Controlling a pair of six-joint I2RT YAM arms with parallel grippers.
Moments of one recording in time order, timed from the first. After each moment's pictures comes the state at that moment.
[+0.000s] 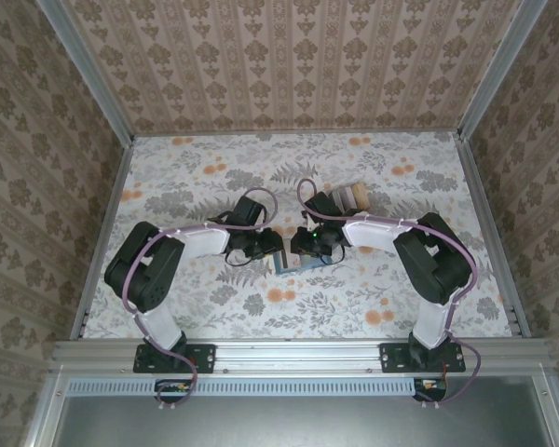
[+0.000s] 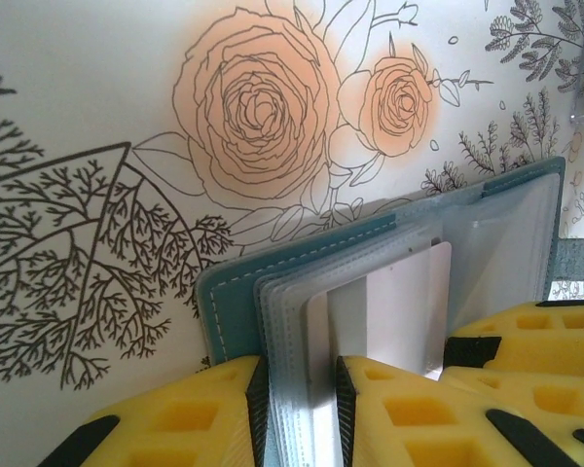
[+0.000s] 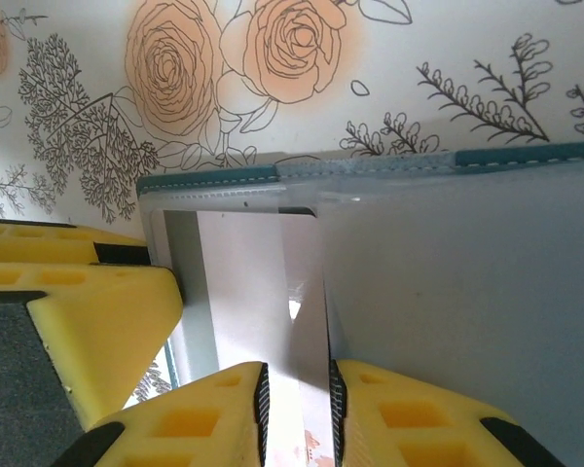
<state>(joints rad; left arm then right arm) -0.62 1.74 0.88 -0.17 0.38 -0.78 0.61 1.84 1.06 -0.31 -0.32 0.71</state>
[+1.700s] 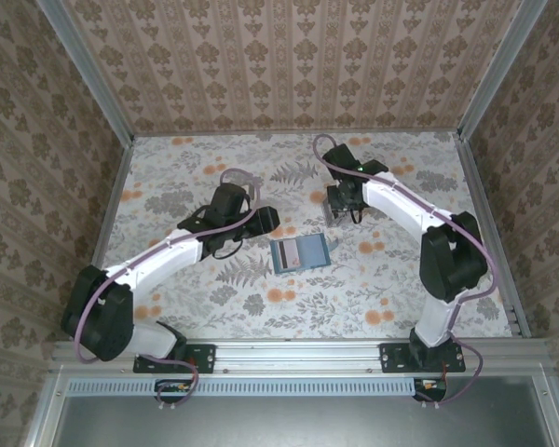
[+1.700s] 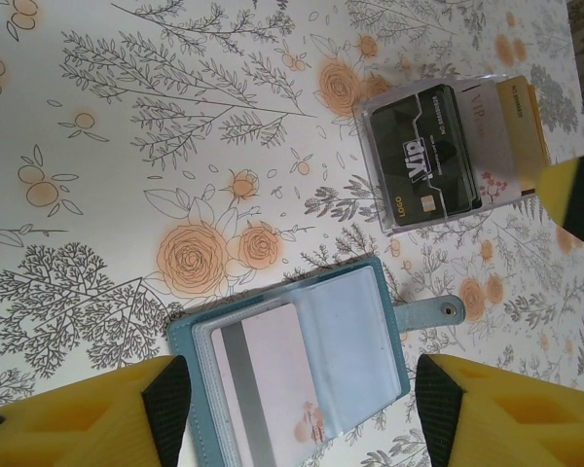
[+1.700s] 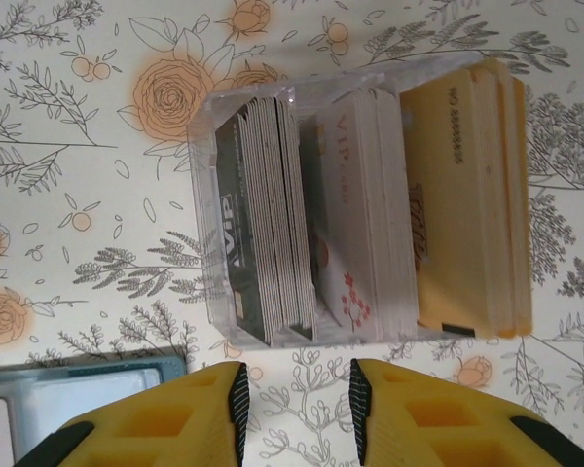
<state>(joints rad) -0.62 1.38 0.87 -0.23 0.18 -0.71 0.44 1.82 1.48 -0.85 0.22 0.35</state>
